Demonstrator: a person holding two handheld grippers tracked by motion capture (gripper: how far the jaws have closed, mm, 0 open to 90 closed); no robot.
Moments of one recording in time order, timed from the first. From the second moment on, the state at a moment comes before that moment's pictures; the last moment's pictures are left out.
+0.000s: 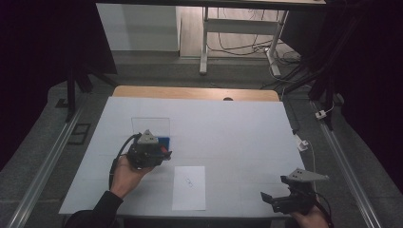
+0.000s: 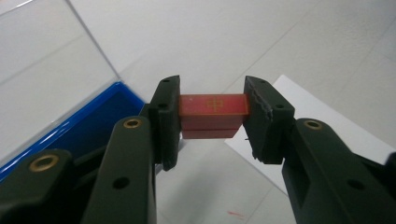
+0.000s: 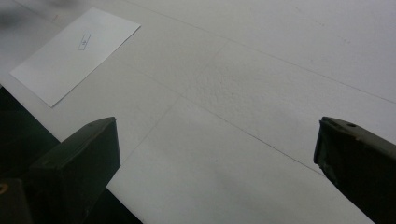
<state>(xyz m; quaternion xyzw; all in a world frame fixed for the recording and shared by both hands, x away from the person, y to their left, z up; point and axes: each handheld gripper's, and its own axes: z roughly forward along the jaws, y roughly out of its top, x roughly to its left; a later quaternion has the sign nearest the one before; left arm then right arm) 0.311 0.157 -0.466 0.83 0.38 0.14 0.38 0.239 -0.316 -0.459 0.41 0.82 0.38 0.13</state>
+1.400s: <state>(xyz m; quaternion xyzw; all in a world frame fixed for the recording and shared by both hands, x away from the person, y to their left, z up) 0.346 0.204 -0.479 0.80 0.45 0.17 0.36 0.240 -0.316 -0.460 0.41 0.82 0.37 0.13</state>
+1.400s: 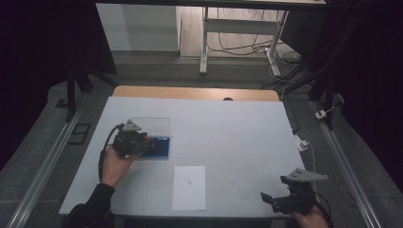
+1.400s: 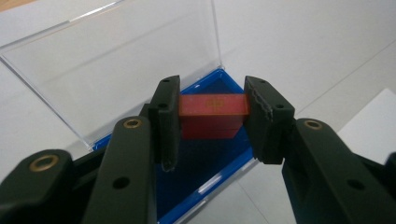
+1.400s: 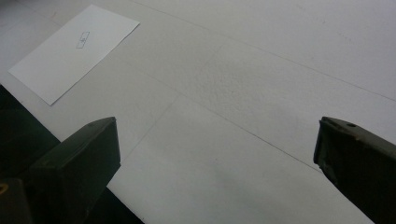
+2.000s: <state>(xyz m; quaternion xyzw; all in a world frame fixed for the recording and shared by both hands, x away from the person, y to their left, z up) 0.358 0.199 -0.499 0.81 0.45 0.17 0.33 0.240 -0.315 -0.460 0.41 0.82 0.37 0.13</state>
